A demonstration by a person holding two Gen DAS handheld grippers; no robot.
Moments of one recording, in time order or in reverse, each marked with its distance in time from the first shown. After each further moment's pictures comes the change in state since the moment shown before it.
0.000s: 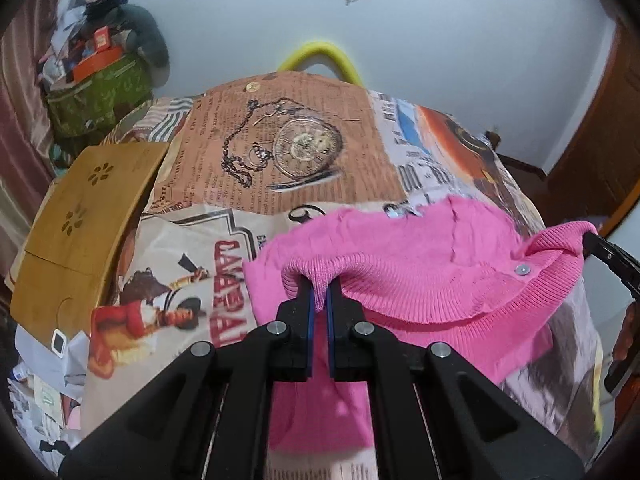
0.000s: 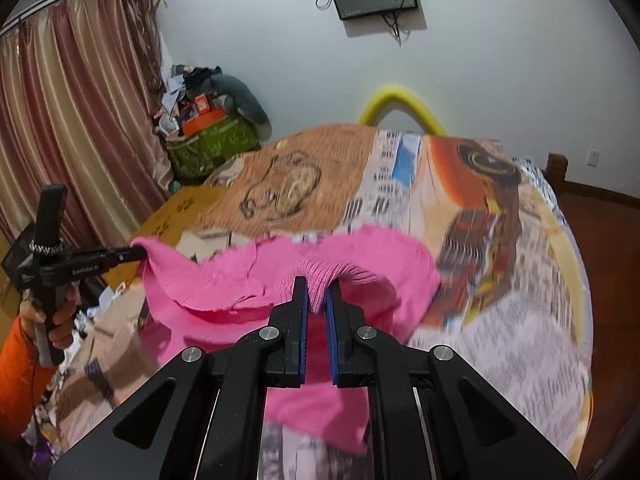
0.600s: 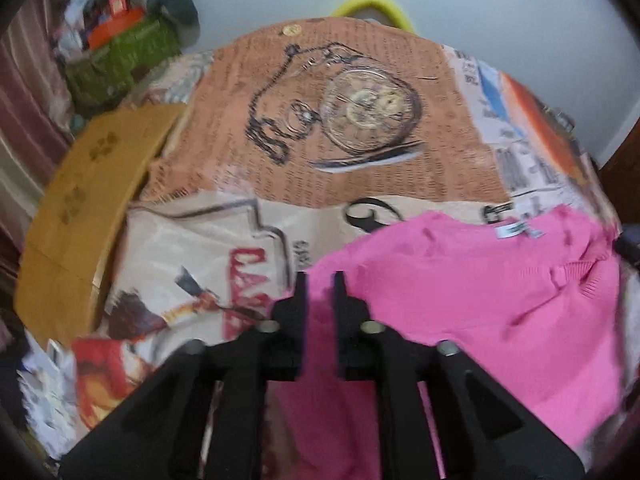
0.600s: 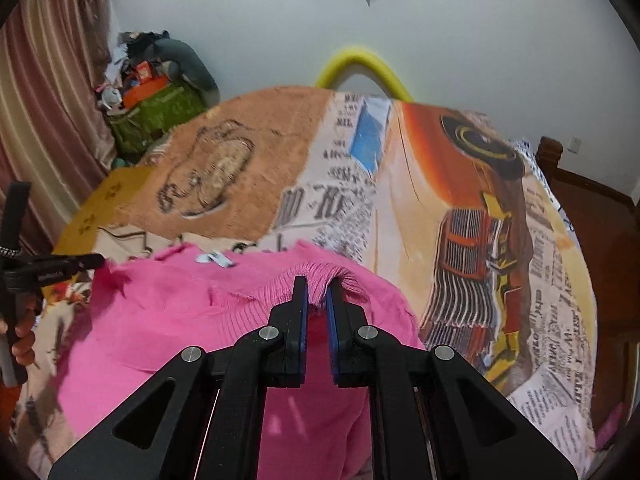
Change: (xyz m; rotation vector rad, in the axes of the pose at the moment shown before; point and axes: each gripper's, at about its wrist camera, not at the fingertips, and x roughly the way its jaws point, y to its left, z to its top) left arm 0.121 0.024 0.026 -0.012 0.132 0.199; right arm 0.119 -0.044 0.019 0.019 0.163 -0.171
